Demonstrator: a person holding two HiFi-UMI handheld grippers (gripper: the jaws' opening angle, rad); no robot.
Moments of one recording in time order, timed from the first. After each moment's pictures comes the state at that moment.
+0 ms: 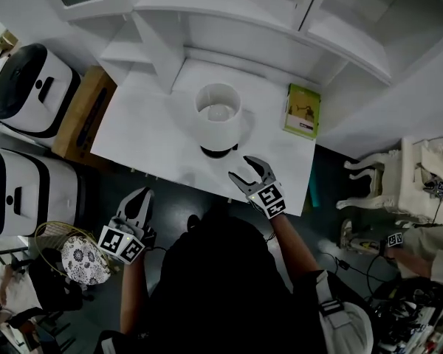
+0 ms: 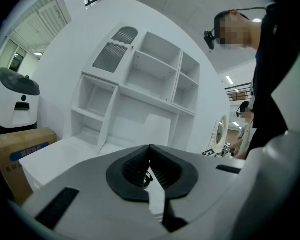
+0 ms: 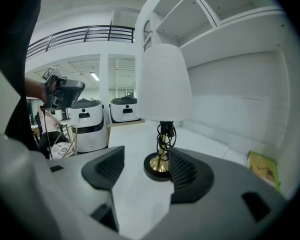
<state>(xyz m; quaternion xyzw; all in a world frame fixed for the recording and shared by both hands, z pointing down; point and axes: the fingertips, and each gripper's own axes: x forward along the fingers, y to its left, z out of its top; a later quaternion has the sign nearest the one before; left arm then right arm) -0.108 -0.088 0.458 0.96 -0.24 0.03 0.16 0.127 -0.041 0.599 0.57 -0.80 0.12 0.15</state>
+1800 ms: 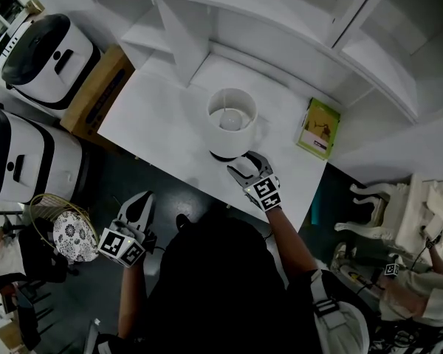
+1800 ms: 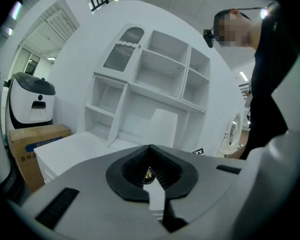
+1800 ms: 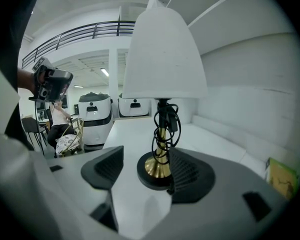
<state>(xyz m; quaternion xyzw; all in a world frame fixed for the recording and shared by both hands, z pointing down) -0.109 -0.072 0.477 0.93 -0.31 0.05 0.18 0.133 -0.097 0.640 0.50 -0.84 0.11 0.18</state>
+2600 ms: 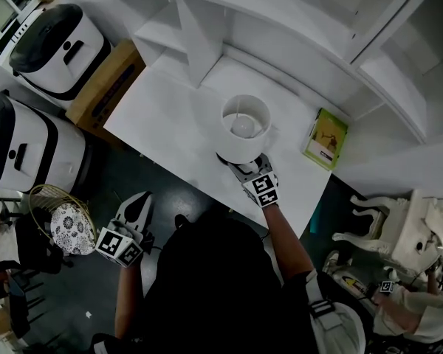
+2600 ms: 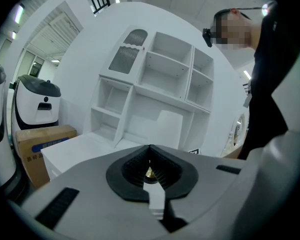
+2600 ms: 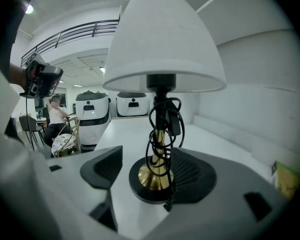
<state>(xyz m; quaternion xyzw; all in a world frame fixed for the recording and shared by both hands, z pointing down) -0.127 -0.079 0.475 0.92 -0.34 0.04 0.18 0.126 -0.135 0.652 0.51 -0.83 0.11 0.18</state>
